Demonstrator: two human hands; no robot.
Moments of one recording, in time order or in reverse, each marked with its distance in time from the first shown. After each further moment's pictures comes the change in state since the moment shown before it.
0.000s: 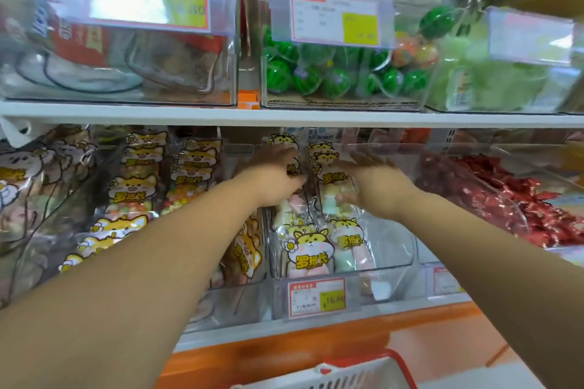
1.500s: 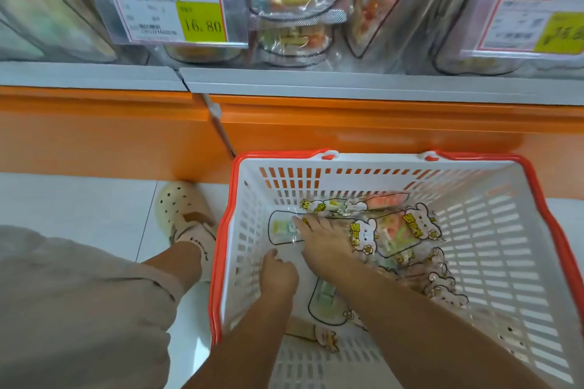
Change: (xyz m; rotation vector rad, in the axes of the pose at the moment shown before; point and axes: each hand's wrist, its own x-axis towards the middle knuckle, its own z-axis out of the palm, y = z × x) left_hand -0.356 -0.080 0.370 -1.022 -0.207 -1.520; right_hand -0.222 -0.252 0.379 0.210 -0.659 -0.250
